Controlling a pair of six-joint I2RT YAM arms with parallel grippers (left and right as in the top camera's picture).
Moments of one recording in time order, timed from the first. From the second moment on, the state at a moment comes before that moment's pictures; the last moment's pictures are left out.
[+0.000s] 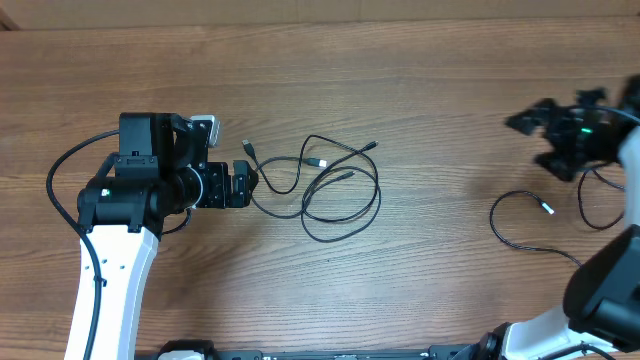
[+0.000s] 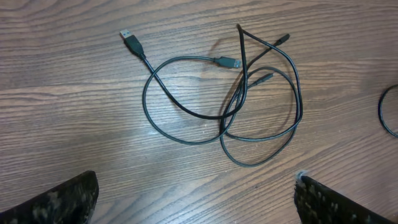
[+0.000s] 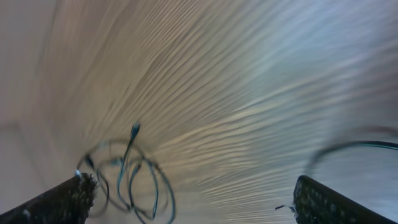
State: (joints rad) left arm -0.02 1.24 1.17 -0.99 0.35 -0.04; right arm -0.42 1.76 1.45 -1.04 -0.60 0.21
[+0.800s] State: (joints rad) left arm -0.02 1.24 1.17 -0.99 0.35 -0.04; right arm 0.46 1.79 1.34 -0.53 -0.50 0.61
